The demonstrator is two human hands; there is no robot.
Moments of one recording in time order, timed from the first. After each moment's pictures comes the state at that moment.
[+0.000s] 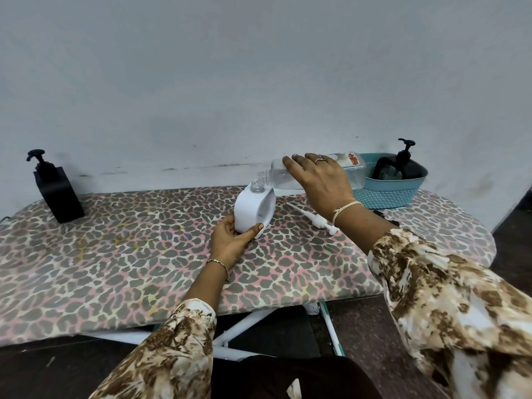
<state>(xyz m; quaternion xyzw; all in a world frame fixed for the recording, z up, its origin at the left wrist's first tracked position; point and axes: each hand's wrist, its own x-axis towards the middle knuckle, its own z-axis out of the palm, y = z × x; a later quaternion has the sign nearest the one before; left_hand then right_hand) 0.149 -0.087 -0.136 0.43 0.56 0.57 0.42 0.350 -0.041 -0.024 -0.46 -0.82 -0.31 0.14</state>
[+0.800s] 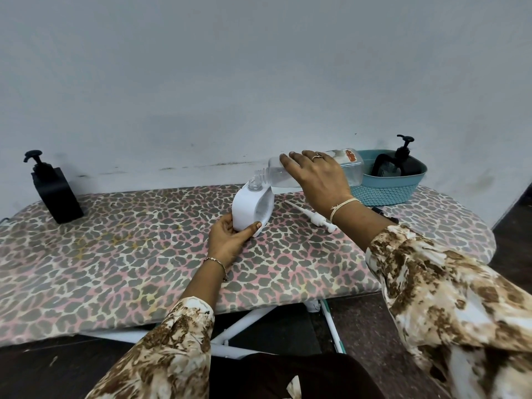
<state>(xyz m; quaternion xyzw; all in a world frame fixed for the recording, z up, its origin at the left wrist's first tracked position) 0.148 -0.088 -0.134 0.42 0.56 0.57 0.43 0.350 -0.038 -0.024 -0.46 -0.82 -0.31 0.15</state>
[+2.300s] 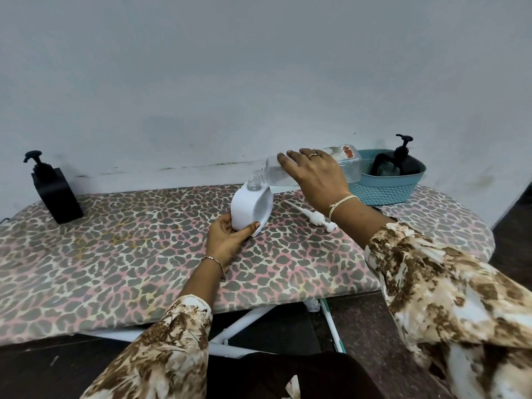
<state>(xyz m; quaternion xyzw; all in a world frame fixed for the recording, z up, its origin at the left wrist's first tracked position) 0.148 -0.091 -0.130 0.42 0.56 0.57 0.43 0.351 -0.035 -0.023 -0.45 -0.82 -0.32 0.13</state>
